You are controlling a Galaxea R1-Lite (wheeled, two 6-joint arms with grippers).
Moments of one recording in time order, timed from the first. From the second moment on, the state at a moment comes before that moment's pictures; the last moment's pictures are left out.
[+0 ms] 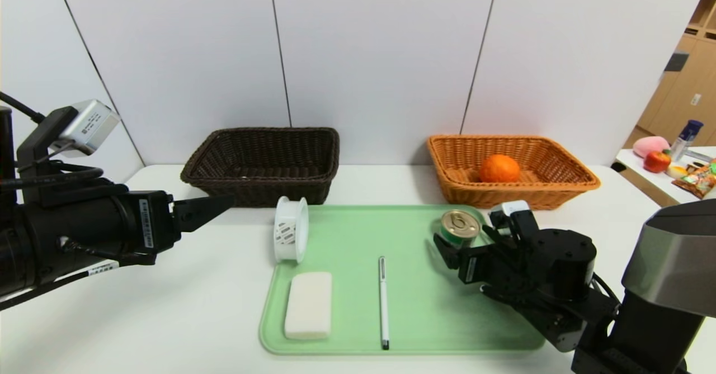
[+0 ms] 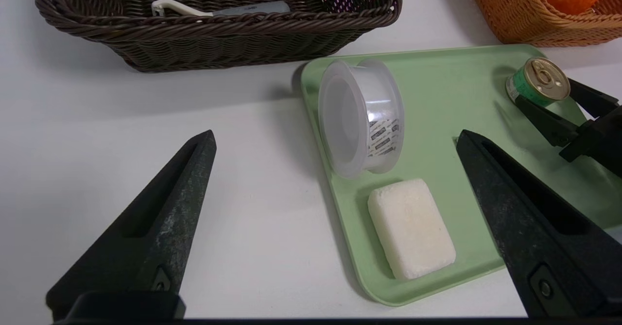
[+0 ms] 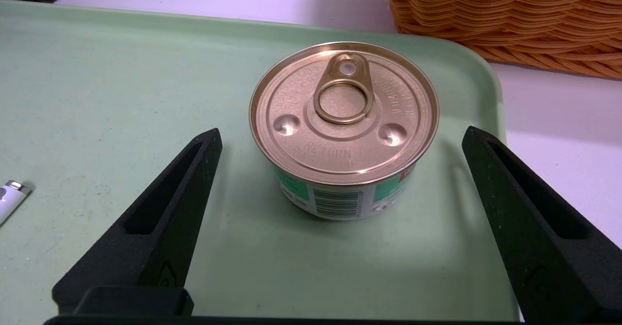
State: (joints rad) left arm -0.38 1.20 -0.76 -0.12 0.01 -0.25; right arm 0.49 2.12 -0.35 -1.52 -0.21 0.12
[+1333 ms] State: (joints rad) left arm -0.38 1.21 -0.76 -0.12 0.00 -0.25; right arm 0.50 2.01 -0.25 -1.51 -0.21 0.08
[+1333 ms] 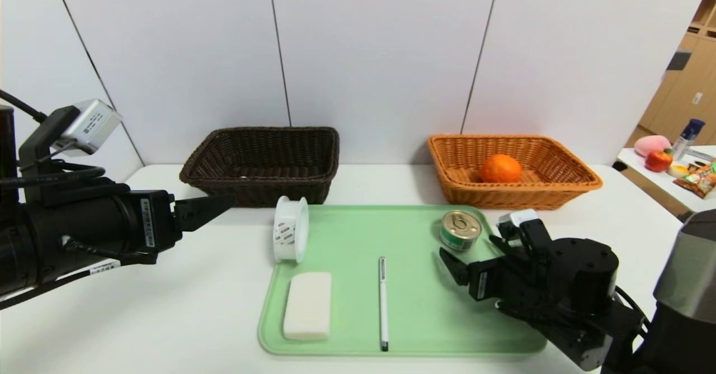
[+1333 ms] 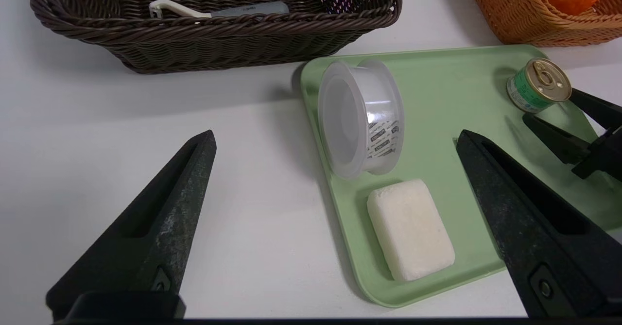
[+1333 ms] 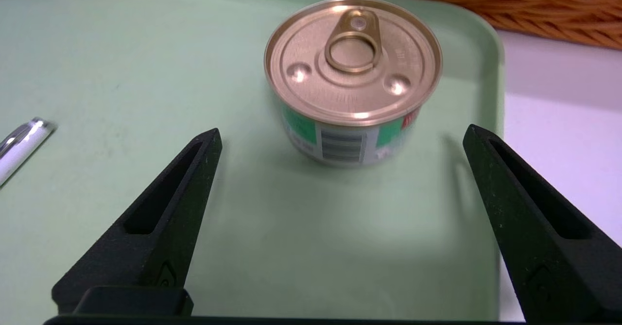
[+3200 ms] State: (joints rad) left arm -0.38 1.21 -0.75 -0.12 0.00 -0.25; right arm 0.45 1.88 -0.16 -1.52 0.00 0.04
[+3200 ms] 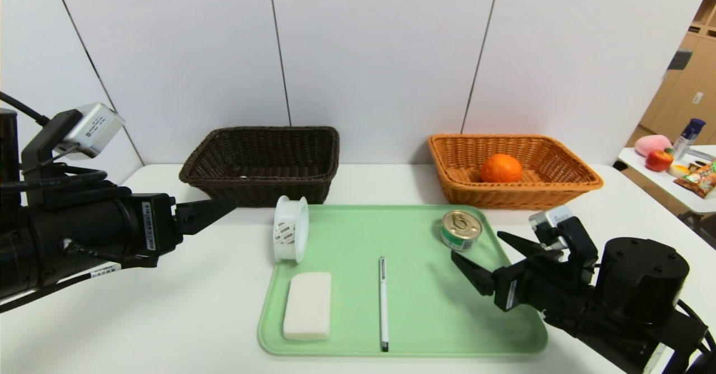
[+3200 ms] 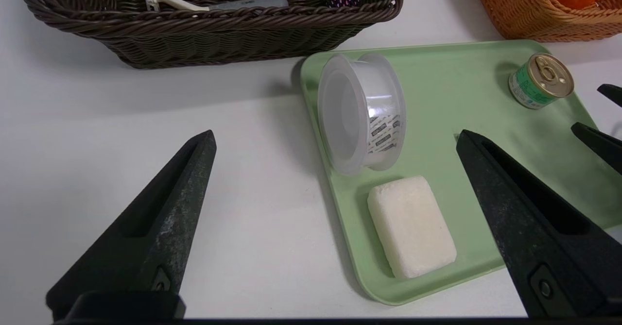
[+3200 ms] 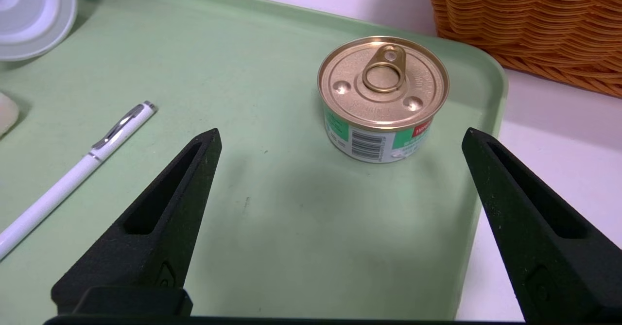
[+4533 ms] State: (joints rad) left arm -0.38 1.22 -0.75 -0.12 -0.01 -0.25; right arm 0.43 2.05 -0.31 -1.52 -0.01 0.04
